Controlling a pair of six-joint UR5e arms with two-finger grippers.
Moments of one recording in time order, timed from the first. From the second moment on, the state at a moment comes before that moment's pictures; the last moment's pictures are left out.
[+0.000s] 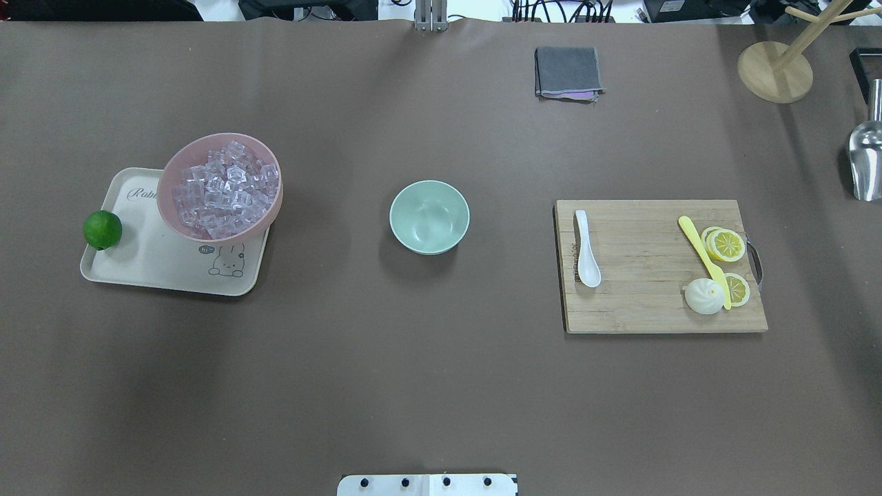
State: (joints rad) left arm -1.51 -1.49 -1.79 -1.75 -2.30 -0.14; right arm 1.57 -1.59 1.74 -1.72 2.39 -0.04
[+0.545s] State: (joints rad) left arm -1.51 -1.49 -1.79 -1.74 -2.30 -0.14; right arm 1.57 -1.59 1.75 -1.72 2.39 -0.04
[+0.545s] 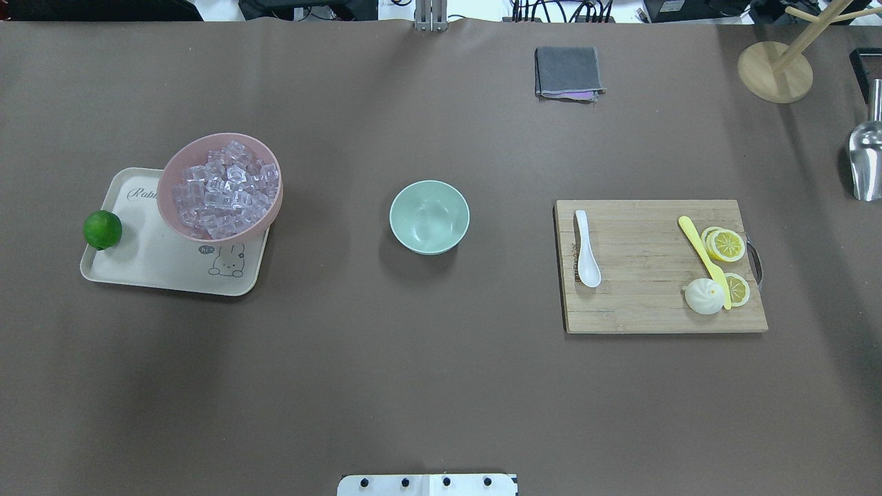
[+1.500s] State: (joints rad) left arm -1.37 -1.59 -1.81 -1.95 -2.30 -0.18; right arm 1.57 -1.58 1.76 -1.72 2.39 -0.04
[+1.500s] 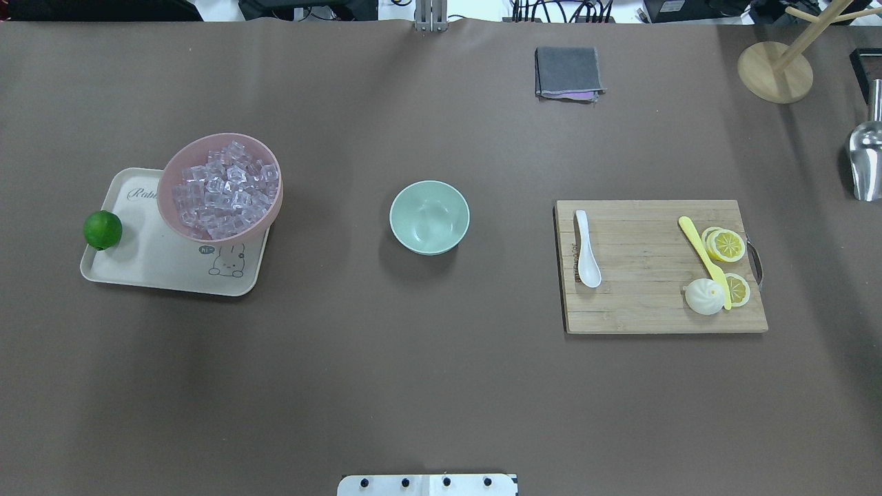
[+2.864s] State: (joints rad) left arm -0.90 -1.94 -1.80 -1.93 -1.97 -0.87; right arm 1.54 -1.61 1.78 -1.59 2.49 -0.01
